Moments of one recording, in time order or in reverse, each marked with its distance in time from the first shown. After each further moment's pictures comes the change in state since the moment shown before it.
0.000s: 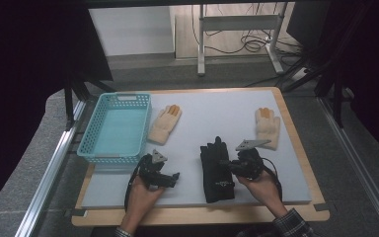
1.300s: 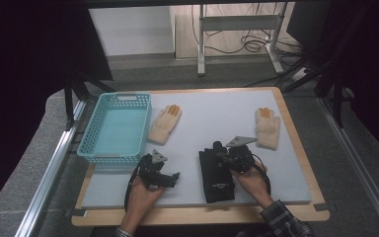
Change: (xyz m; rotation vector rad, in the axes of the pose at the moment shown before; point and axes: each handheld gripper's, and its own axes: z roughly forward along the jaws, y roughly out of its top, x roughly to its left) left arm 0.000 0.000 0.000 0.003 -0.001 0.003; right arm -0.012 0.009 0.032 -0.030 -0.165 -0.077
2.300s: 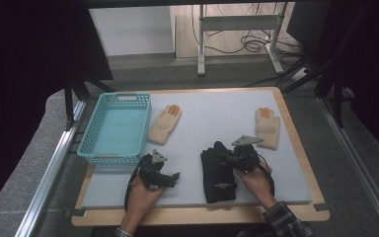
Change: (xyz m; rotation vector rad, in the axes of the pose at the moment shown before) left arm 0.000 0.000 0.000 -0.001 0.000 0.000; right arm -0.012 -0.009 -0.001 -0.004 -0.085 0.047
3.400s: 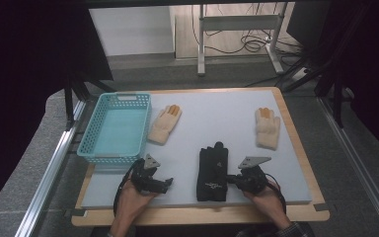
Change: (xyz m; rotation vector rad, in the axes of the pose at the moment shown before) left arm 0.009 -0.018 -0.019 0.017 -0.023 0.055; right arm 0.016 -0.051 -0.024 0.077 0.225 -0.059
